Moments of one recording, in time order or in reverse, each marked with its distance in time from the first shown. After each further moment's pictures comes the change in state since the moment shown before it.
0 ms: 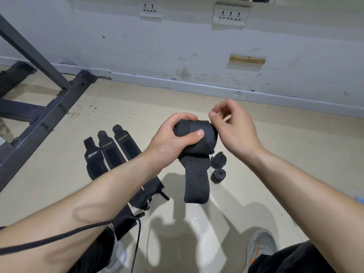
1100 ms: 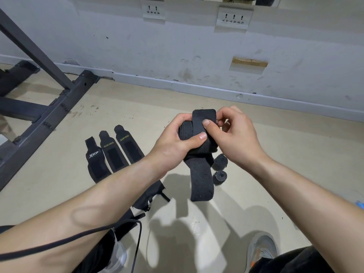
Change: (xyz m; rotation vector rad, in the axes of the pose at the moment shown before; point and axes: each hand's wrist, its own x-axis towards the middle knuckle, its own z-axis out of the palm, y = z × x) left_hand -0.009 0.007 0.005 -0.100 -0.054 0.041; right_hand -0.009 -0.001 0.004 0.004 -0.019 -0.138
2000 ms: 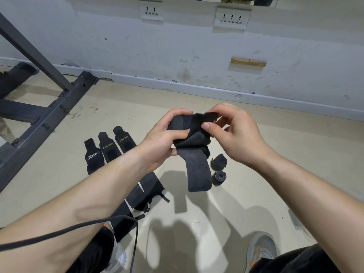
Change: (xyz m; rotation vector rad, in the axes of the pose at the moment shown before) left_hand 0.013 0.004 -0.019 -0.124 -0.030 -0.142; right_hand 0.004 -0.007 -0.016 0.015 -0.150 -0.181
